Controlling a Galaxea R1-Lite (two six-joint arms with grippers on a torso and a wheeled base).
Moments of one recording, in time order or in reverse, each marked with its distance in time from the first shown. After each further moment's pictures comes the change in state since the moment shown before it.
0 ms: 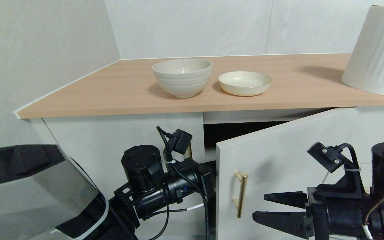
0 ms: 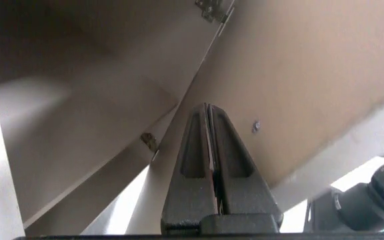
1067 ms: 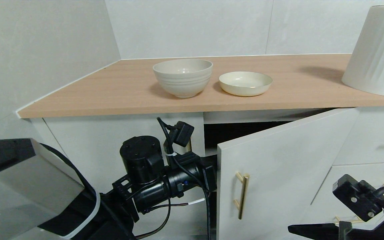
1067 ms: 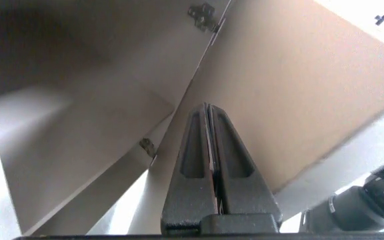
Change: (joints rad) left arm -0.012 -0.050 -0.050 0.100 -0.002 0.016; right arm 0.274 -0.213 0.034 0.290 -0.361 -0.020
